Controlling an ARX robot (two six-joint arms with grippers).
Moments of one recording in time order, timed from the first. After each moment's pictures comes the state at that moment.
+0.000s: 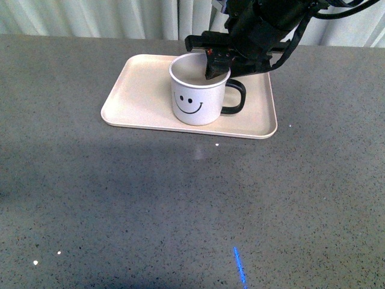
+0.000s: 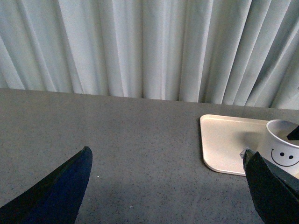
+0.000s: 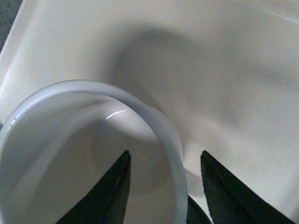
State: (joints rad) left arm 0.00 0.02 0.01 0.00 0.00 -0.01; right arm 0.23 2.27 1.70 -0.35 -0.16 0.06
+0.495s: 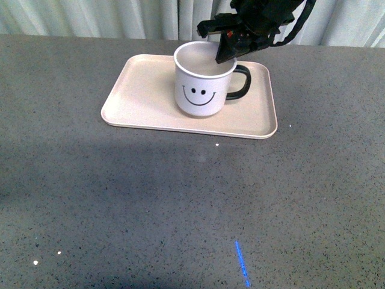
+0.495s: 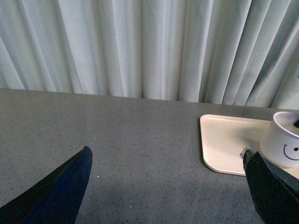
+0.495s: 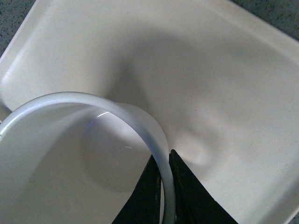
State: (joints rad) left arm 0.00 0.02 0.01 0.00 0.00 -0.01; right arm 0.18 2.32 1.89 -0.53 -0.21 -0.21
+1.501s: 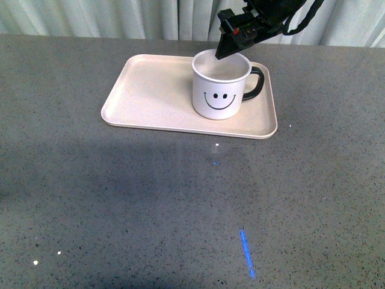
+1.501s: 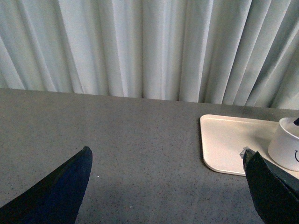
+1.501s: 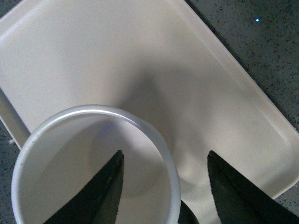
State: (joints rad) left arm 0.00 0.02 0.01 0.00 0.00 -0.01; right arm 0.13 2.41 2.07 -0.66 -0.32 -0.46
